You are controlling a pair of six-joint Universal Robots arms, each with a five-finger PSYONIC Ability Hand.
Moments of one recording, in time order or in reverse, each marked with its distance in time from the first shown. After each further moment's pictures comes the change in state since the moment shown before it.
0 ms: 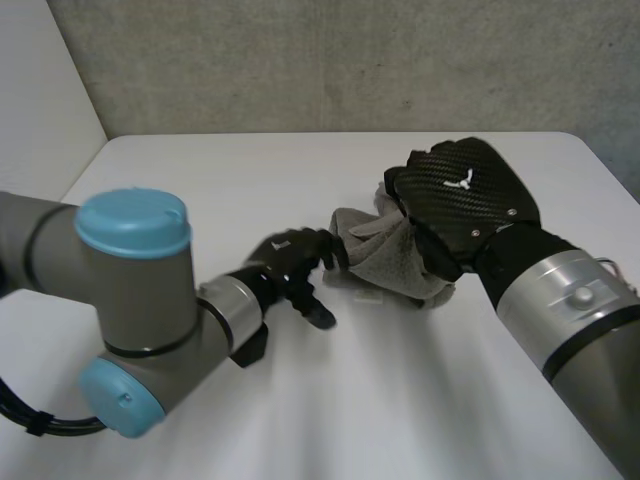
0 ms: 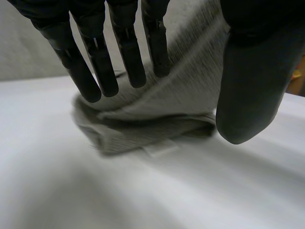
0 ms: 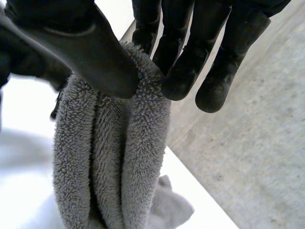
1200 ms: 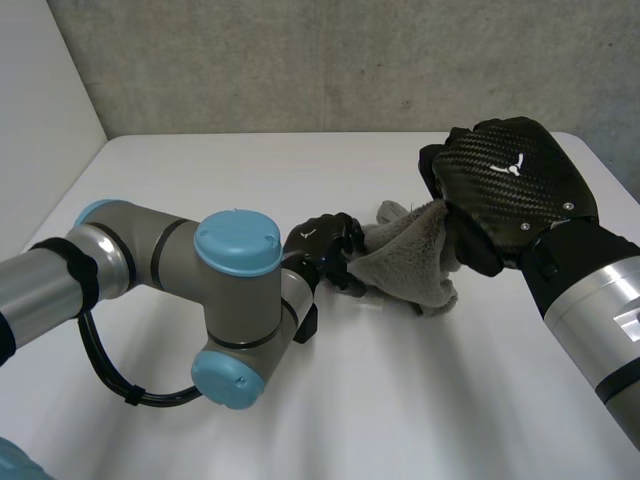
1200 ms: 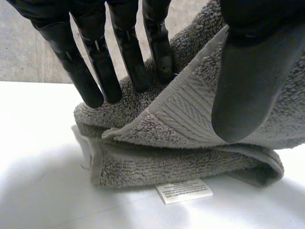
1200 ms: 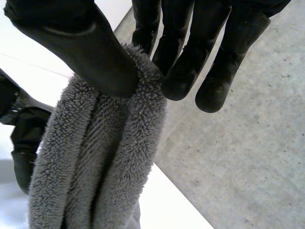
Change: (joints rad) left arm -0.108 -0.323 0.333 0.096 -0.236 -0.177; right arm -0.059 -0.138 0.091 -0.036 -0.012 0.031; left_hand 0.208 0.193 0.201 0.189 0.213; right_hand 0.000 0.000 0.000 0.000 0.000
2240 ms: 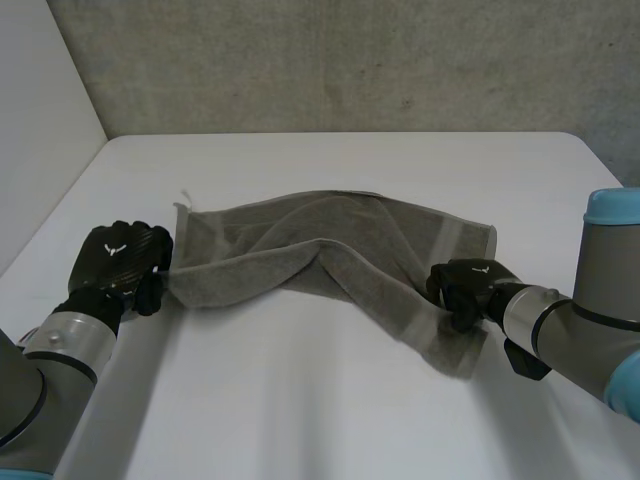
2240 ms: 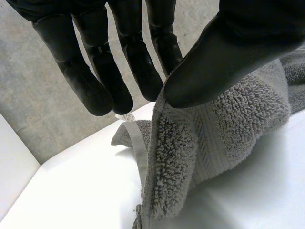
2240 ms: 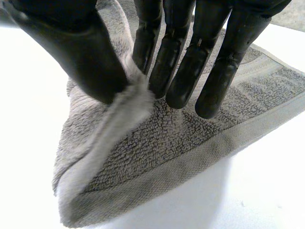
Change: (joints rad) left arm 0.527 0.719 -1.024 0.452 0.183 0.594; right arm -0.242 0.625 -0.161 0.170 -0.167 0.207; left_hand 0.581 0.635 0.698 0.661 0.620; right_hand -0.161 -0.157 -0.179 -0.172 -0.174
